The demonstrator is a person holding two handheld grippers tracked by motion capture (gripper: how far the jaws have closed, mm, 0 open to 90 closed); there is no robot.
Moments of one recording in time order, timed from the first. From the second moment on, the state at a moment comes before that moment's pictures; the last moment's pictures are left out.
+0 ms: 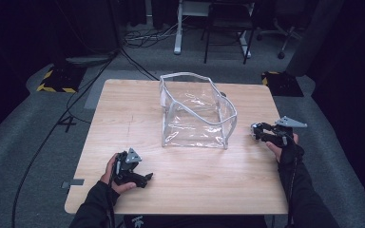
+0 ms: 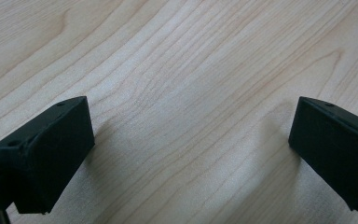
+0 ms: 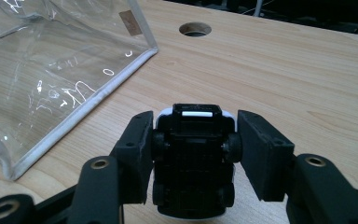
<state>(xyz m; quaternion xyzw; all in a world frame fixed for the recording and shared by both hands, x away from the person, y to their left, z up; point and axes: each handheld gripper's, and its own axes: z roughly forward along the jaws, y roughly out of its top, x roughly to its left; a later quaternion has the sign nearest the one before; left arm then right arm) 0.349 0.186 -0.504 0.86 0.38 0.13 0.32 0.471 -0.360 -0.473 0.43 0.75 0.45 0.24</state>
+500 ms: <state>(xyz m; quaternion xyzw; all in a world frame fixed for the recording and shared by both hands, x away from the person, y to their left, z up) 0.349 0.186 -0.504 0.86 0.38 0.13 0.32 0.469 -0.356 -0.469 0.43 0.75 0.45 0.24</state>
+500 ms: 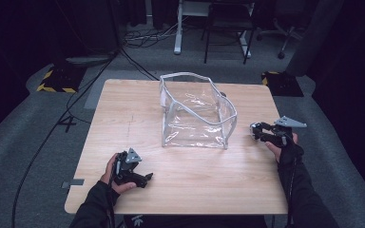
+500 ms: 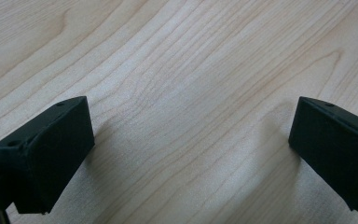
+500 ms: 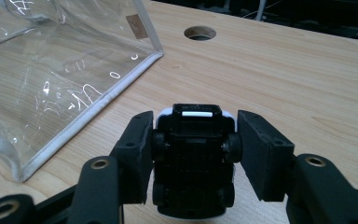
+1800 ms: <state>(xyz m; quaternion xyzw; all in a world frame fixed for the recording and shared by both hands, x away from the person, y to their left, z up) 0.349 0.186 -0.503 0.86 0.38 0.13 0.32 0.478 -0.348 -0.382 0.39 0.74 0.49 0.26</state>
